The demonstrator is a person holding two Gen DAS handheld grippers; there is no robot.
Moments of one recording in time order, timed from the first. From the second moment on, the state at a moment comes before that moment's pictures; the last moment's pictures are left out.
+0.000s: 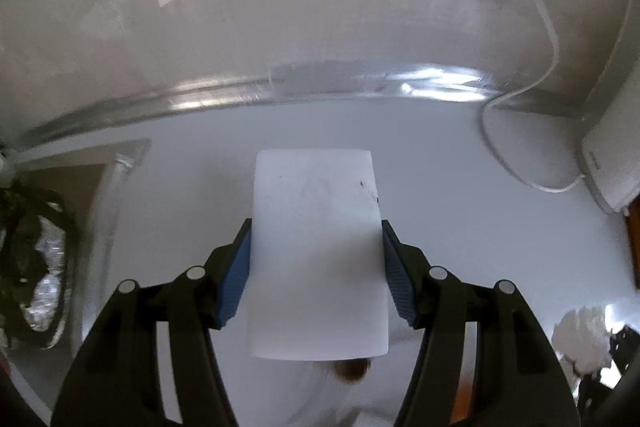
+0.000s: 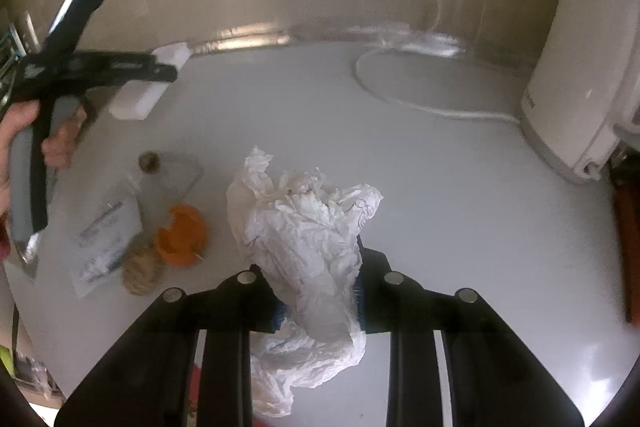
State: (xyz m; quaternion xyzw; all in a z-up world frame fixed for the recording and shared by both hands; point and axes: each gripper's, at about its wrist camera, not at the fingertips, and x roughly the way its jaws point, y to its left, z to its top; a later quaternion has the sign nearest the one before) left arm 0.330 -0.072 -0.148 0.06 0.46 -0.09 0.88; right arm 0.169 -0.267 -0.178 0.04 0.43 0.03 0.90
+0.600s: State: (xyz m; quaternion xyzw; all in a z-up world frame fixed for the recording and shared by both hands) left arm 0.138 0.024 -0.090 0.04 0.44 -0.04 0.89; right arm 0.068 -0.163 -0.132 0.02 0.42 0.14 0.89
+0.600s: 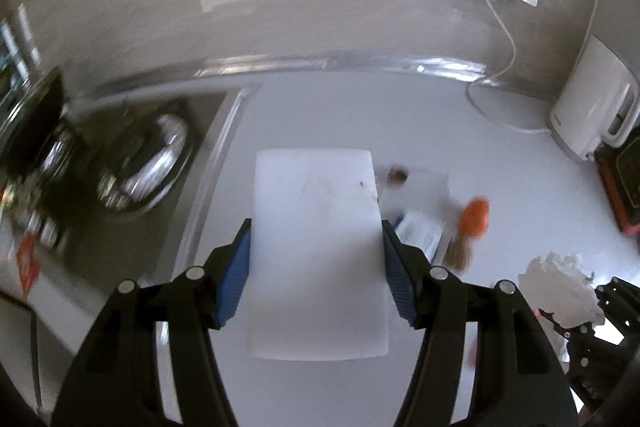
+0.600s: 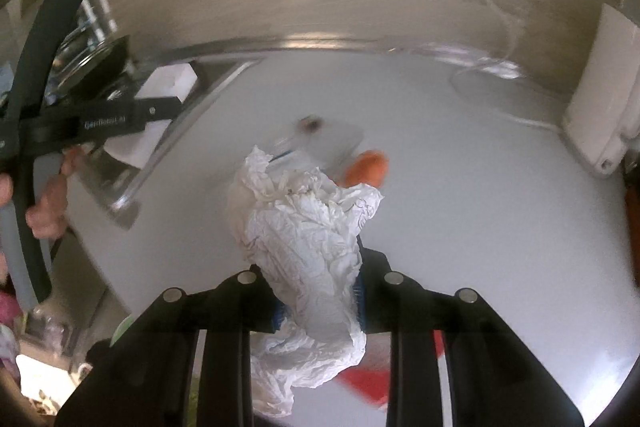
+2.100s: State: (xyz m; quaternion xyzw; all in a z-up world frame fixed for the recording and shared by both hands) left arm -0.140 0.183 -0.237 -0.05 0.55 0.09 0.83; right arm -0.084 0.047 -0.210 -0.14 0.51 0.32 0.79
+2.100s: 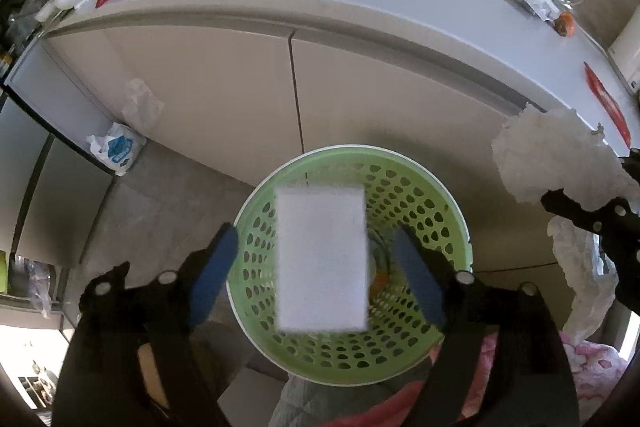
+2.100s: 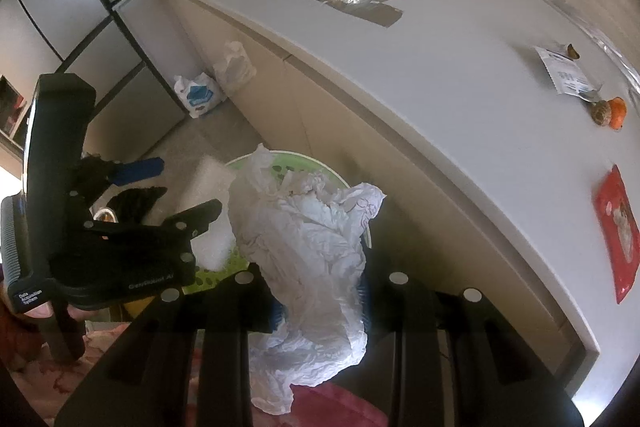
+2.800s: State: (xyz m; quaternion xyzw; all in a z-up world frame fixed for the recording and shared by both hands) left arm -0.150 0.238 -0.217 -0.08 0.52 0.17 0.83; right arm -0.090 0.084 -0.242 -0.16 0.52 0.38 0.75
